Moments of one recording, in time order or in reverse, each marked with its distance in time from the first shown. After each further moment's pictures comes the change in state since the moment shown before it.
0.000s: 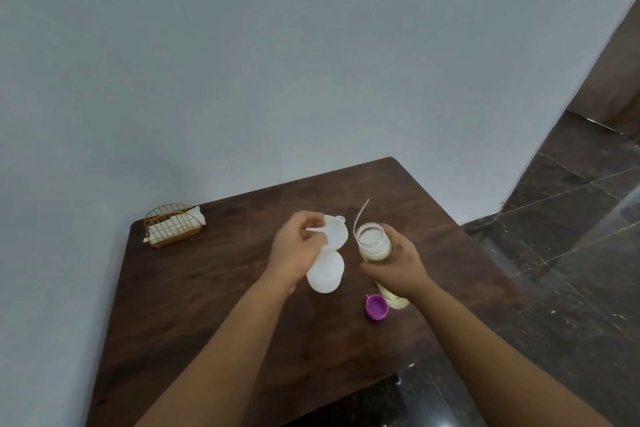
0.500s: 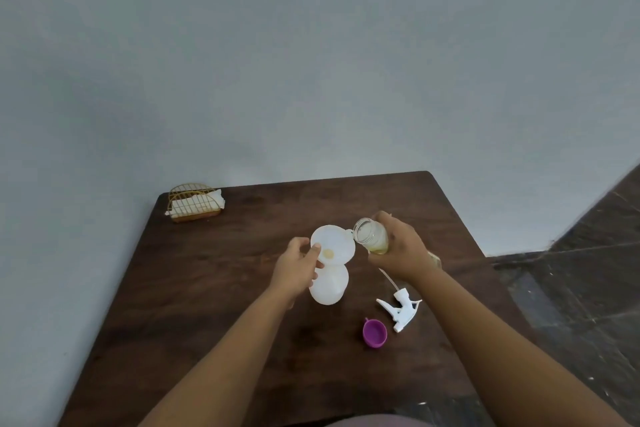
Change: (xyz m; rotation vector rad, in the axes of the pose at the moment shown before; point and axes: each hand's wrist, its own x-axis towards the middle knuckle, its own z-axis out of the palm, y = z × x) left_hand 0.031 -0.047 0.029 0.023 0.124 -0.337; right_hand 0.096 0.031 -0.011 -0.327 -0.241 -0.209
